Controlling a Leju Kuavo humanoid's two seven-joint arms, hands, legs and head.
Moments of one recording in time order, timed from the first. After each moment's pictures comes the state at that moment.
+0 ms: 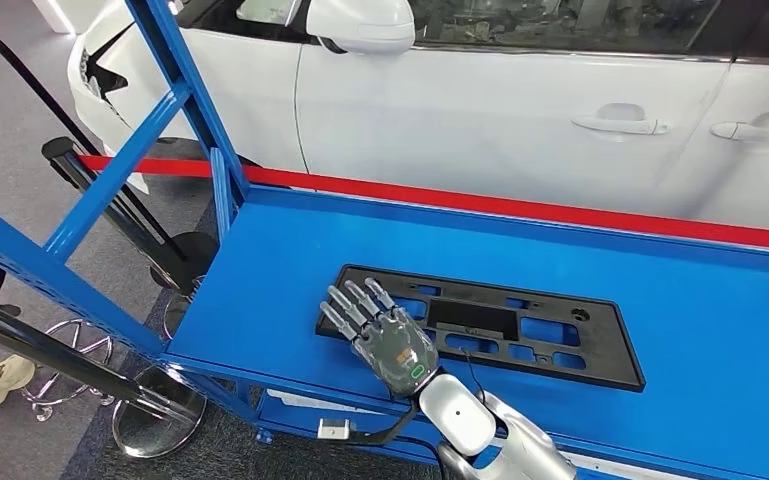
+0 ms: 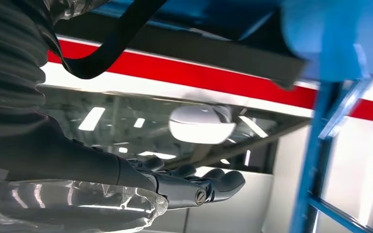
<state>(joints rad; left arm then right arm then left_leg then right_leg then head) -0.06 -0.06 0.95 -0.22 -0.67 -0.08 -0.36 -0.38 -0.05 0.85 -1.34 1.37 -0.35 0.14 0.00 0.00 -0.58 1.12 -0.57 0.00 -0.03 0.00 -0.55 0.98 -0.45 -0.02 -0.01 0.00</state>
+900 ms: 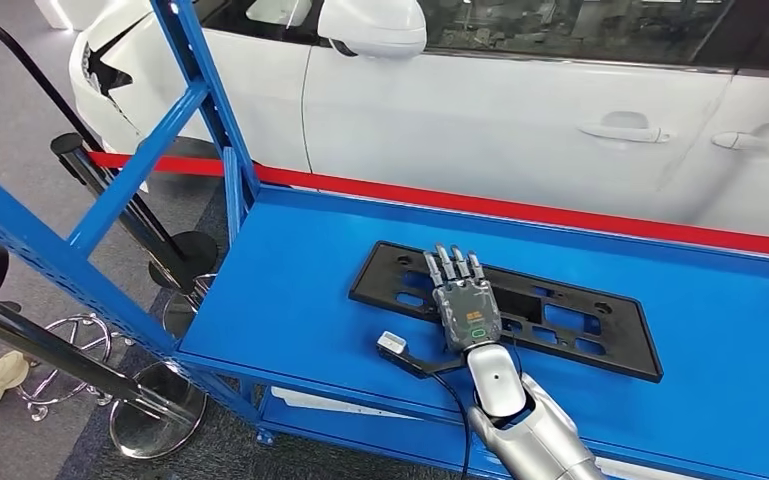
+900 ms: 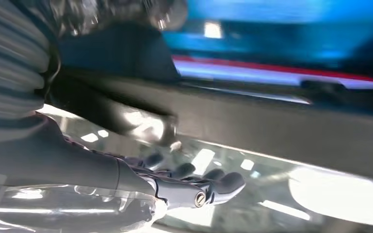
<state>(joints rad) -0.07 -0.05 0.95 -0.22 -0.69 -0.10 -0.35 -0.37 -0.02 0.53 -1.10 1.44 -0.41 0.35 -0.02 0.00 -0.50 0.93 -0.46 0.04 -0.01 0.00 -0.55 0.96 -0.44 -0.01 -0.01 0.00</state>
